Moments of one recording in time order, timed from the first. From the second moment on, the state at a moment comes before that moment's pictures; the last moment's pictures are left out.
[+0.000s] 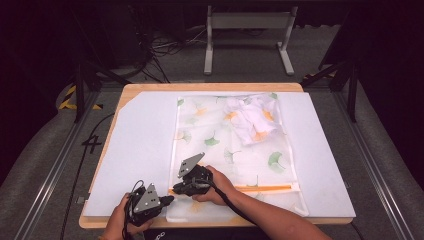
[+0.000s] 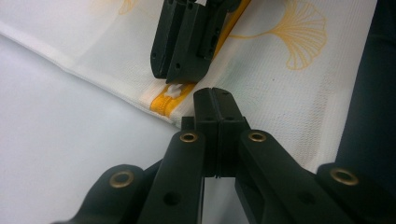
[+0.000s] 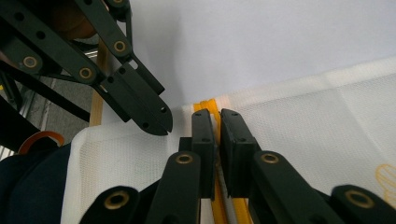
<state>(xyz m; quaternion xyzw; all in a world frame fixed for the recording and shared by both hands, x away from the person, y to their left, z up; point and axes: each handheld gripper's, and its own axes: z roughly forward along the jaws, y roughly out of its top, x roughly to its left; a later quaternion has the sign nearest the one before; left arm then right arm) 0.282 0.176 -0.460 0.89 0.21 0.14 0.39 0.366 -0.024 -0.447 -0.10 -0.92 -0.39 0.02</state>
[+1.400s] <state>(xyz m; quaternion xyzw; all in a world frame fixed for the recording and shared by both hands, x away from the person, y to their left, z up) 0.282 0.177 -0.460 0.89 0.21 0.13 0.39 0.364 -0.024 -0.450 -0.12 -0.91 -0.40 0.04</state>
